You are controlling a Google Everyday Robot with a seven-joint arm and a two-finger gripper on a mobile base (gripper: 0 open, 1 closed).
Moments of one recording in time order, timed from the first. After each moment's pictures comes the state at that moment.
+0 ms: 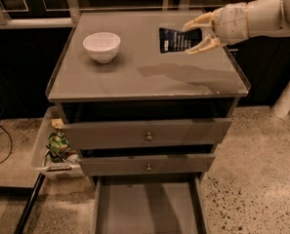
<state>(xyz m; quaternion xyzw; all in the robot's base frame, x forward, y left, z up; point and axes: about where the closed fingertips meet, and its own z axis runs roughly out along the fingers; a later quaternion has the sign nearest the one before) 0.691 -0.167 0.953 -0.74 0.39 0.01 0.54</state>
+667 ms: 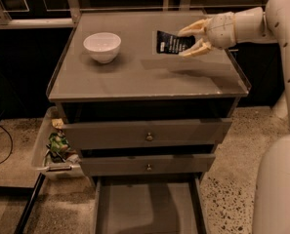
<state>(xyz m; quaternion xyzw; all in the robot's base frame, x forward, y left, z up) 0.740 -0.162 0.918 -0.70 0.45 0.08 0.55</state>
